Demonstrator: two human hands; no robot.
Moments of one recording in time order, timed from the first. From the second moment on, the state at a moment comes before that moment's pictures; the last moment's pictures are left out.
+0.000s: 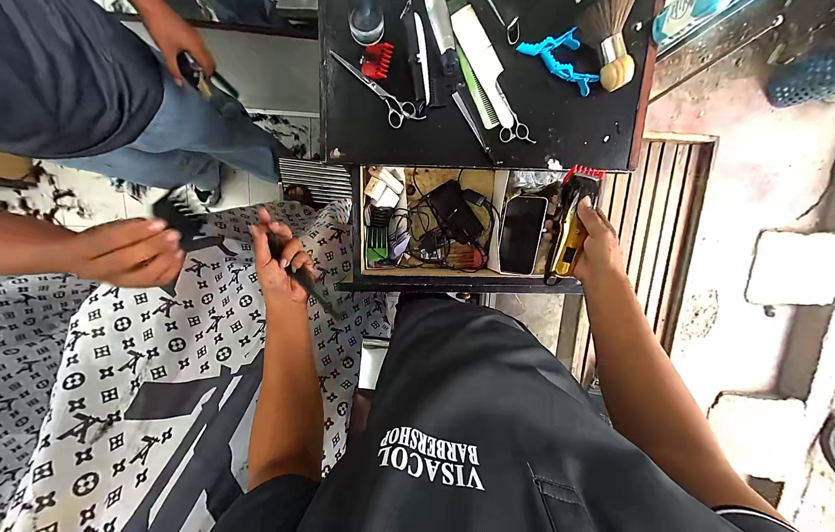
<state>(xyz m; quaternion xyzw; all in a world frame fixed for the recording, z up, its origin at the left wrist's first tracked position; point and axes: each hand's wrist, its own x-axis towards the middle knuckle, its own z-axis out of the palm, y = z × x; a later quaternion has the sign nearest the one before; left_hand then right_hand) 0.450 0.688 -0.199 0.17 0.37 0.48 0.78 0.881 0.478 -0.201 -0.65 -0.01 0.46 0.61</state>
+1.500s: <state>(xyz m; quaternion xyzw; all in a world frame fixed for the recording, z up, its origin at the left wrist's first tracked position) 0.529 0.514 -0.166 0.43 0.46 0.43 0.65 0.739 0.439 -0.111 -0.44 -0.40 0.66 0.46</state>
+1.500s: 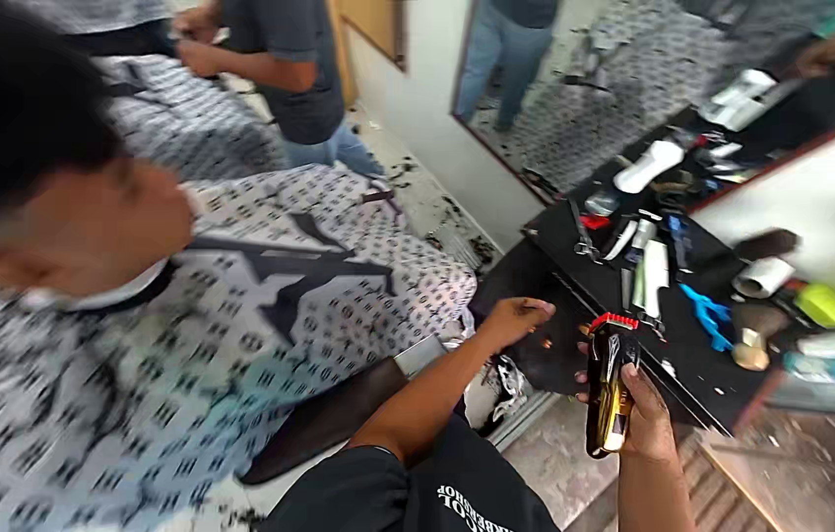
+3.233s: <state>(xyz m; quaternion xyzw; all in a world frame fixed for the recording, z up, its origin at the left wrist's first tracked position) -0.269 0.247 0.143 0.82 0.21 0.47 0.25 0.034 0.121 0.049 -0.35 -0.44 0.60 0.56</state>
